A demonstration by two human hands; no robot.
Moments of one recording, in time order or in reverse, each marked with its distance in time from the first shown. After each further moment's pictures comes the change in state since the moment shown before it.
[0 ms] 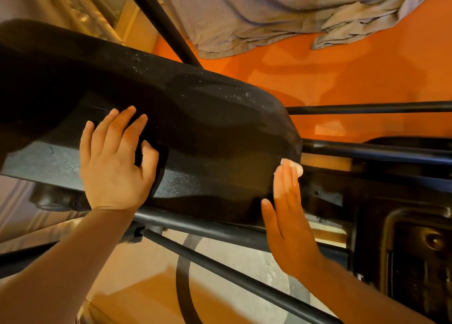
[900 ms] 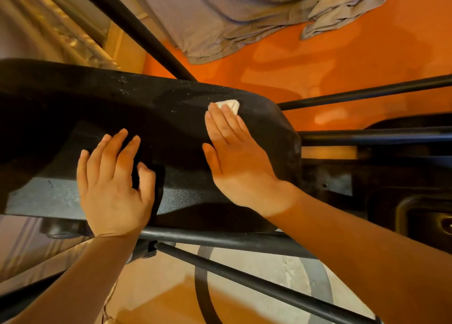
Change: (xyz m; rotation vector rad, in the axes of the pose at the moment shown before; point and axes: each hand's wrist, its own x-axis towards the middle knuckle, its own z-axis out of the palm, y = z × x) left_hand 0.000 0.001 -0.002 0.013 -0.020 0.002; right_hand 0.116 -0.074 0.003 -0.403 -0.069 -0.251
